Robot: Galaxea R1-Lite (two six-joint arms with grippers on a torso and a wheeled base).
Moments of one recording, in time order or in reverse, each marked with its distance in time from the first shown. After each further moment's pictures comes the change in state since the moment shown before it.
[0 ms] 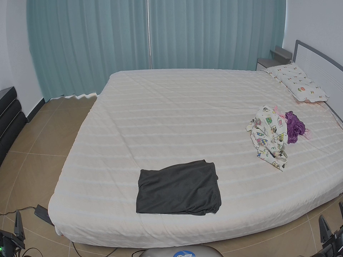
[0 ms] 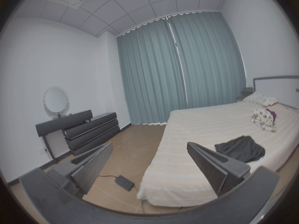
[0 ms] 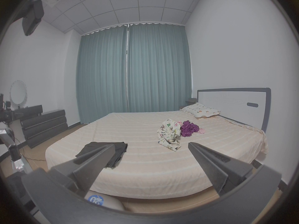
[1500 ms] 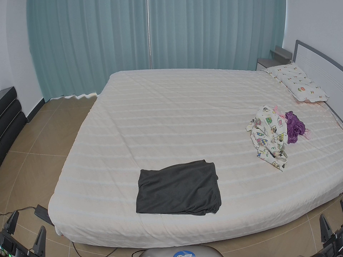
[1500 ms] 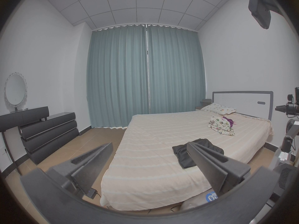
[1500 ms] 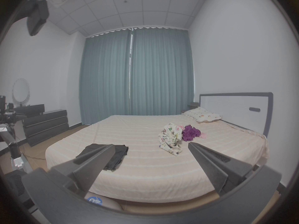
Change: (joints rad) left arm 0.007 -0.029 0.063 -0.013 -0.413 -0.028; right arm -0.003 0.002 0.010 -0.036 0.012 -0.040
